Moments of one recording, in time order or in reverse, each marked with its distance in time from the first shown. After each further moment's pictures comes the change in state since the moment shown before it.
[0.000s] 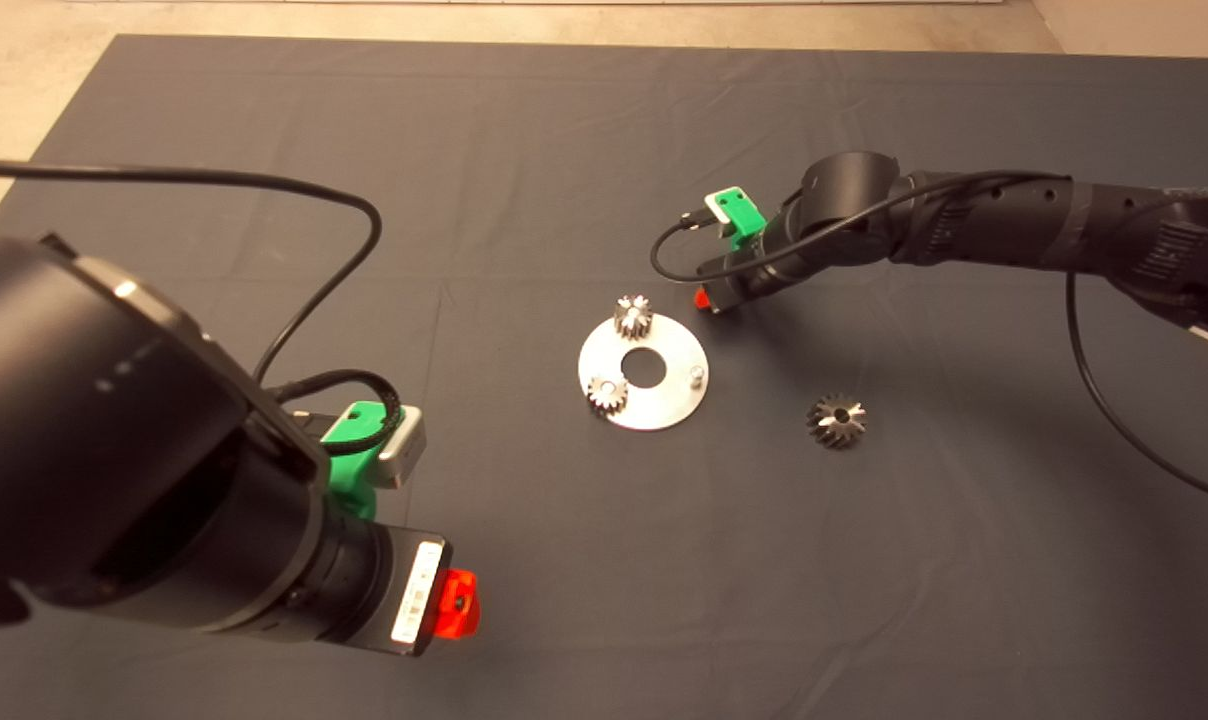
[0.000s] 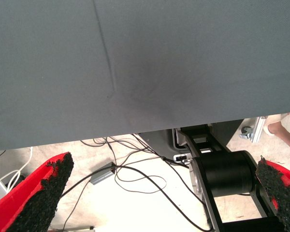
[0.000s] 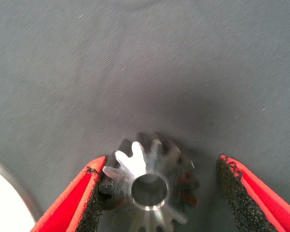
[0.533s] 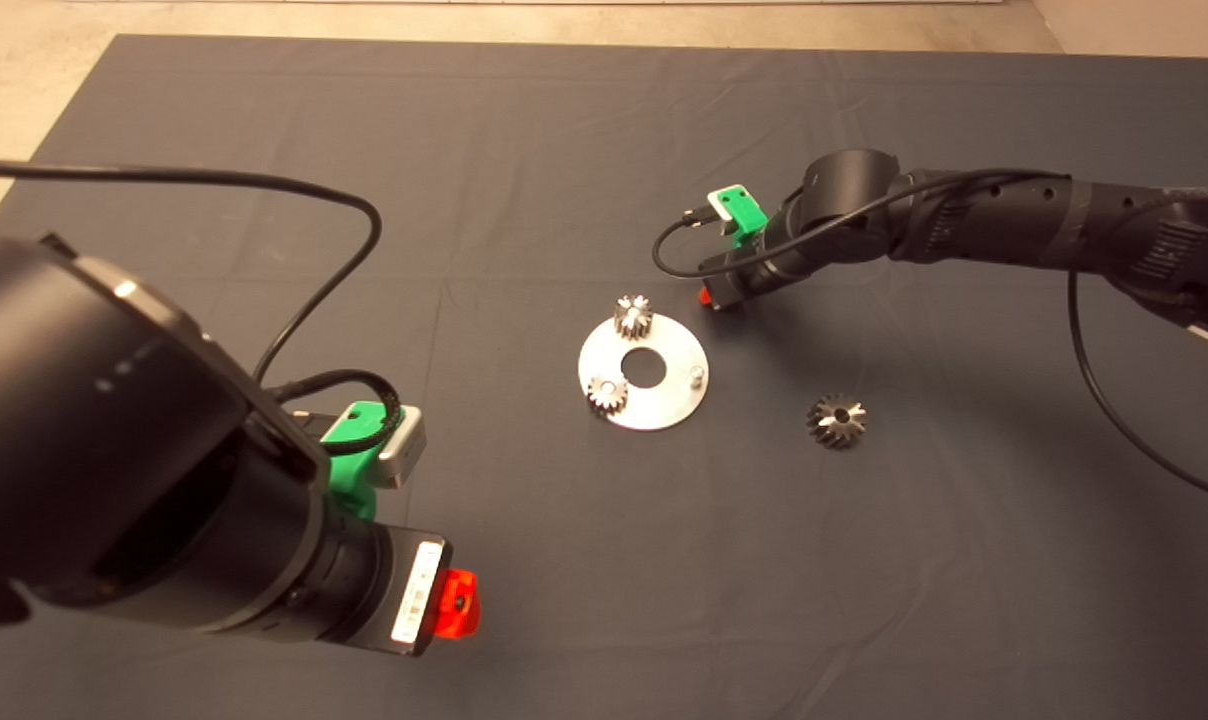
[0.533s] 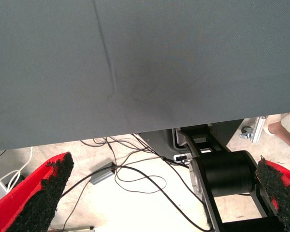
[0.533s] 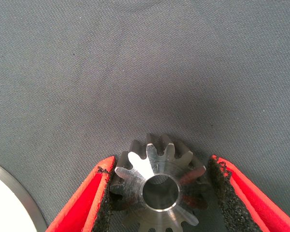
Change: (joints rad) left arm 0.000 0.000 0.000 0.000 0.000 0.001; right arm 0.000 0.000 0.000 0.000 0.001 0.000
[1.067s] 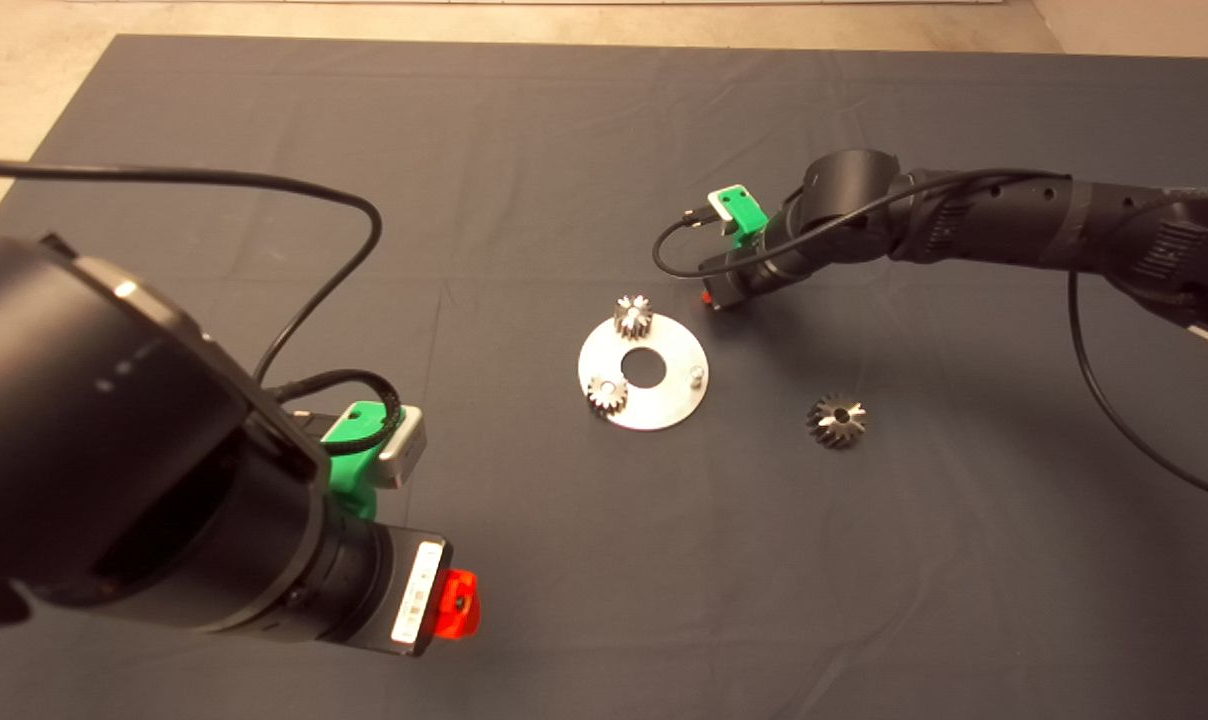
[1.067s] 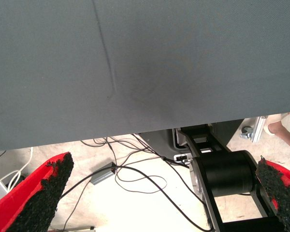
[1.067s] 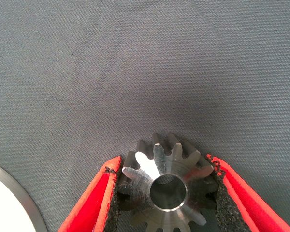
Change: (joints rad) left arm 0.000 0.000 0.000 0.000 0.000 0.001; right arm 0.000 0.000 0.000 0.000 -0.001 0.000
